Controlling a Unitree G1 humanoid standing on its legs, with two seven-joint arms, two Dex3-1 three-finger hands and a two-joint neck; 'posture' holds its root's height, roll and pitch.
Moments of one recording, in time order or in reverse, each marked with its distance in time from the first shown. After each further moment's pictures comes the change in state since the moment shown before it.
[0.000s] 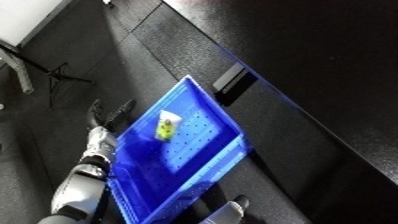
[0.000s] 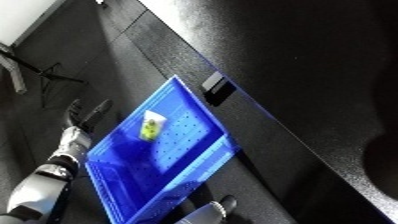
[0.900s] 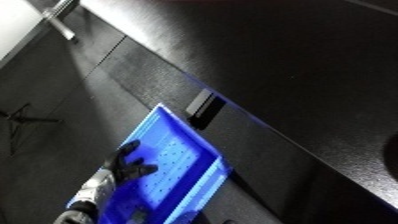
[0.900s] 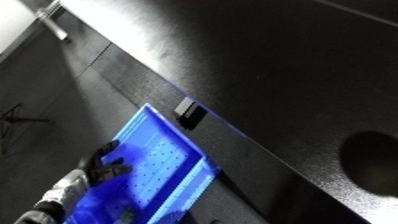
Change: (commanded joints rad) left arm 0.027 -0.124 -0.267 -0.056 0.306 0.165 -0.485; right arm -0.027 -0.018 0.005 -0.069 0.021 0.027 -0.044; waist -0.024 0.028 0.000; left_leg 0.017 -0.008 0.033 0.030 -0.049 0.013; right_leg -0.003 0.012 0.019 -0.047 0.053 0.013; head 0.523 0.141
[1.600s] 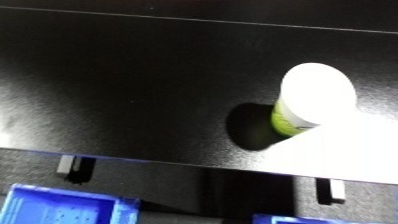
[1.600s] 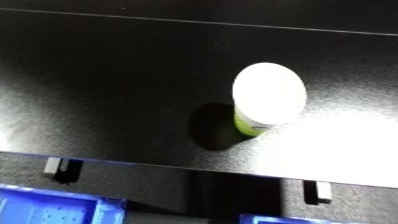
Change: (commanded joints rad) left arm 0.059 -0.140 -0.165 -0.137 0.121 -0.018 -0.008; right arm -0.068 -0.035 -0.032 0.005 -0.095 0.034 0.022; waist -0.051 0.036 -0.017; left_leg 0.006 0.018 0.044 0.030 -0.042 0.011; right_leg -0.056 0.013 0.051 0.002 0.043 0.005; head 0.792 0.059
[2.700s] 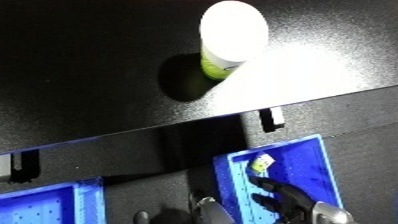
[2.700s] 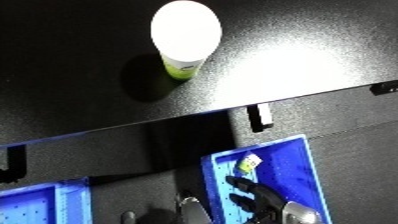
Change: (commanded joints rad) left arm 0.061 -0.003 0.000 -0.013 0.002 0.014 0.021; right arm 0.032 -0.086 0.063 -0.260 0.014 0.257 0.436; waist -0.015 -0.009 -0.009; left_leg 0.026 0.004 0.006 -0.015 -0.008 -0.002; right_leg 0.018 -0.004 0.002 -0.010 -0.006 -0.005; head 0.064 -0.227
